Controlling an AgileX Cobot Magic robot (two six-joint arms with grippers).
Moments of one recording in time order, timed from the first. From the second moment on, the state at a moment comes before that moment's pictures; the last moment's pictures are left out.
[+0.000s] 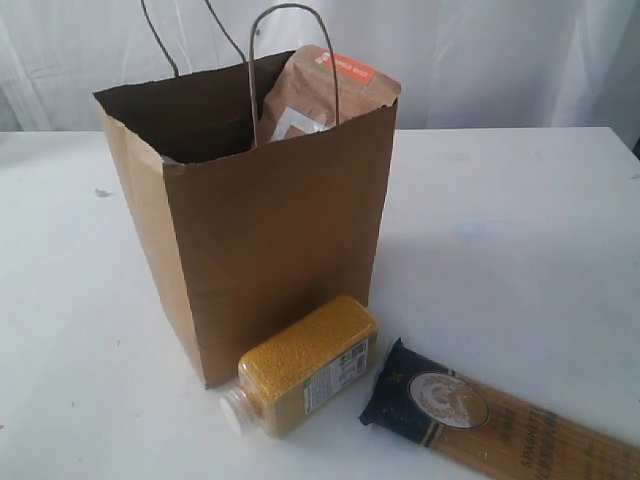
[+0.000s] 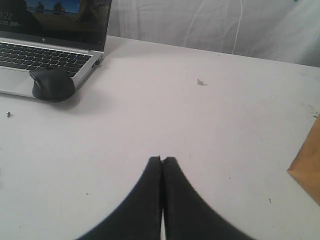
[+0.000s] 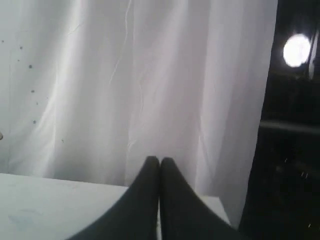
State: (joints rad) left arm -0.16 0.06 -0.06 0.66 0.43 -0.81; right arm 0.12 0.15 -0.35 -0.70 0.13 0.57
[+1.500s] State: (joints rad) left arm -0.16 0.06 -0.06 0.66 0.11 -0.81; right arm 0.05 0.01 0.00 -0.07 0.32 0.04
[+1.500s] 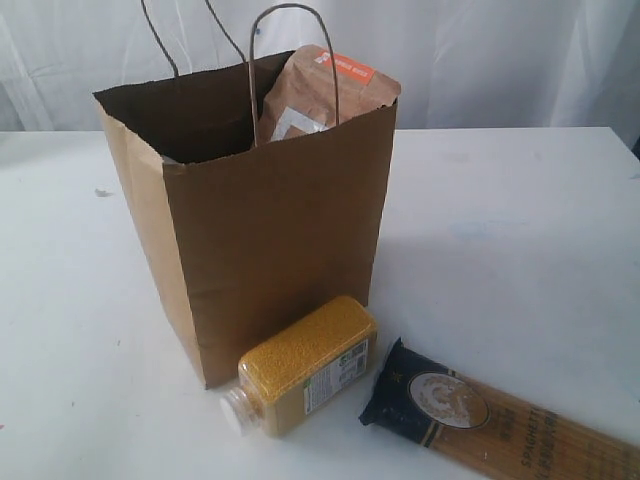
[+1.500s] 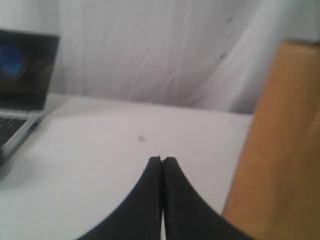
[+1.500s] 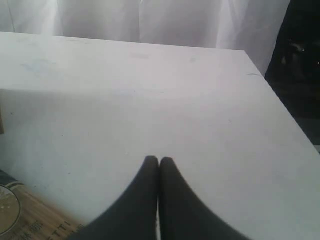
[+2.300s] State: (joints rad) left arm -0.16 0.54 -0.43 0.31 0.12 -0.08; right arm 0.05 0.01 0.00 -0.07 0.32 0.04
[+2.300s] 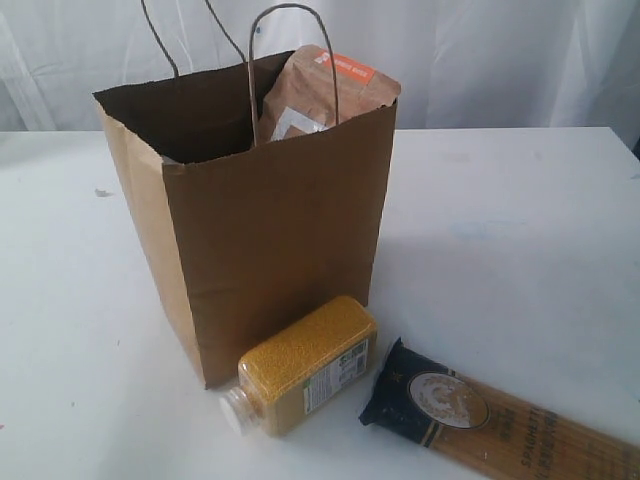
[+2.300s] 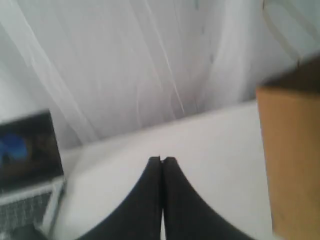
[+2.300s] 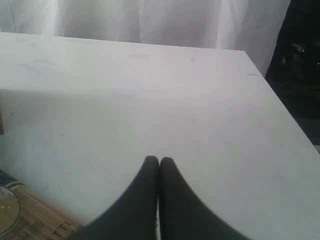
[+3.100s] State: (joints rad) left arm -0.30 1.19 -0.83 -0.81 1.18 0.91; right arm 0.05 0.01 0.00 -0.07 0.32 0.04
